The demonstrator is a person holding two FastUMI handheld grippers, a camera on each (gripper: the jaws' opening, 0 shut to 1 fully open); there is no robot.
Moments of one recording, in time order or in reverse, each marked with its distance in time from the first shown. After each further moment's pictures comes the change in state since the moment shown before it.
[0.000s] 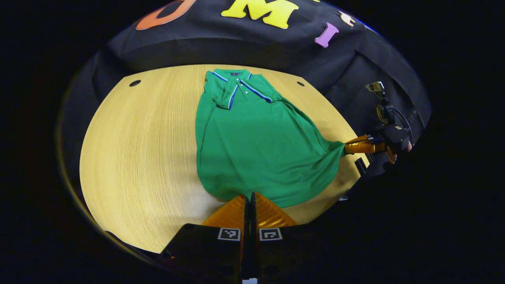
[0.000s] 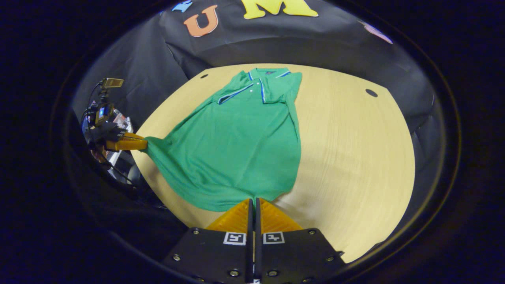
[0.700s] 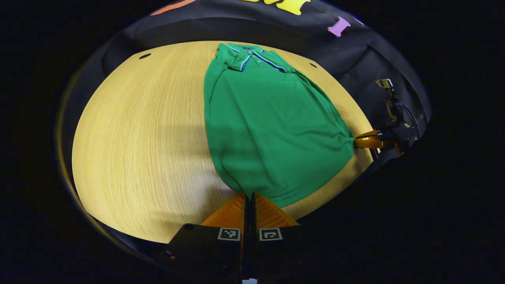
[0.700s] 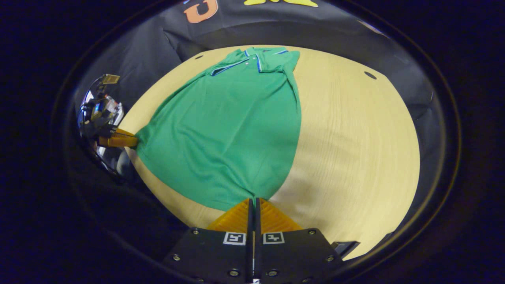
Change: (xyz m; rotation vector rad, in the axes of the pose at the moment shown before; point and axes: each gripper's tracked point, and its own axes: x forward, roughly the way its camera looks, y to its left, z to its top) left arm 0.019 0.009 -0.090 -0.070 0.151 0.053; right arm 0.029 -0.007 -0.069 0.016 0.110 -0.045
